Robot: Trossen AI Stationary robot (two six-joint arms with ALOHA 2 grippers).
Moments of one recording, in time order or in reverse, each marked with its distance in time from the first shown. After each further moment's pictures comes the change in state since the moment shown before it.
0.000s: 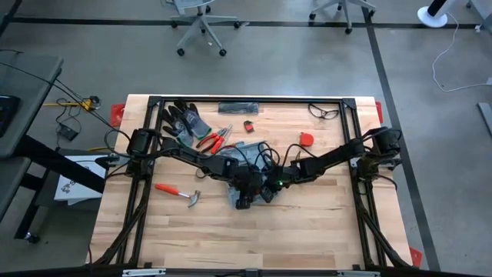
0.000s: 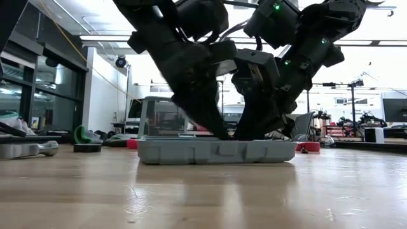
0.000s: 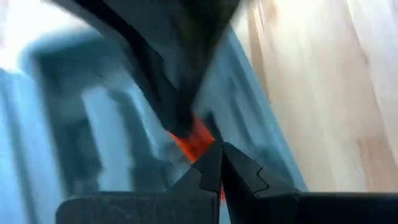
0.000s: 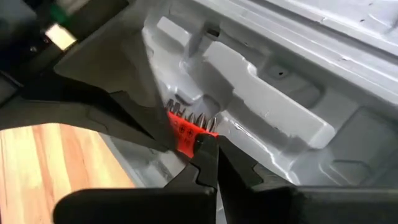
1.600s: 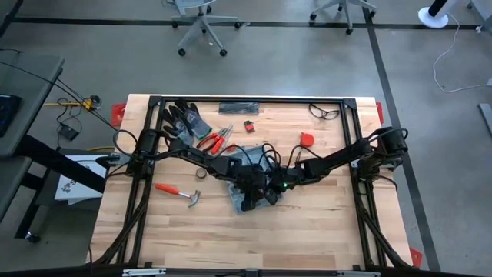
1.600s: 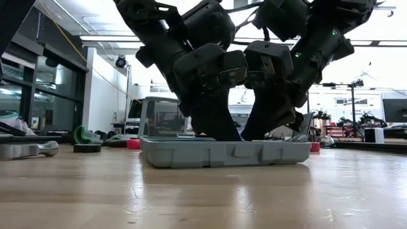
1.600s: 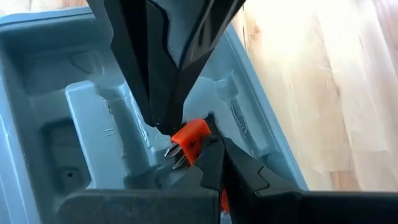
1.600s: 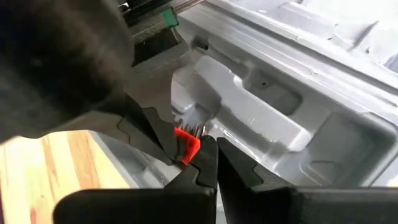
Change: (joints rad) left arm 0.021 0.143 0.005 0.057 0.138 -0.105; right arm 0.024 -0.069 -0.012 -0.013 0.013 -0.015
